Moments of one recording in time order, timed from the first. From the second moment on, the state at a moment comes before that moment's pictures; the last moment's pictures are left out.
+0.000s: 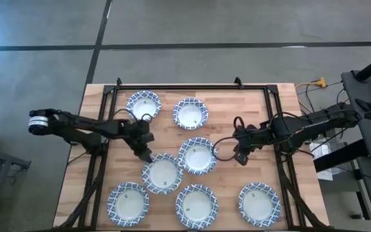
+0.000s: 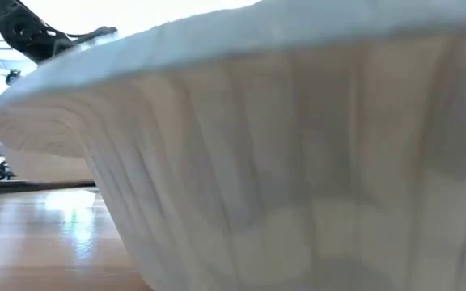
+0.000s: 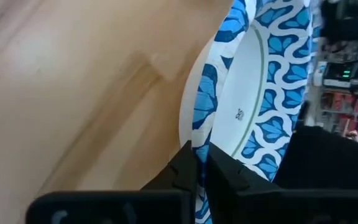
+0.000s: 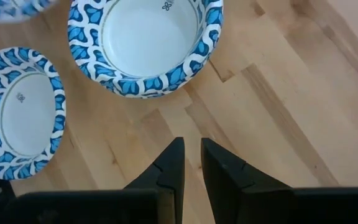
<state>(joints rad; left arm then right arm) 0.14 1.19 0.43 -0.14 0.65 -0.83 0.22 1.14 0.93 -0.88 0.08 0.77</state>
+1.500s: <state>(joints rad) 0.30 1.48 1.06 -0.04 0.64 -0.92 0.22 1.13 0.93 -0.80 0.34 0.79</state>
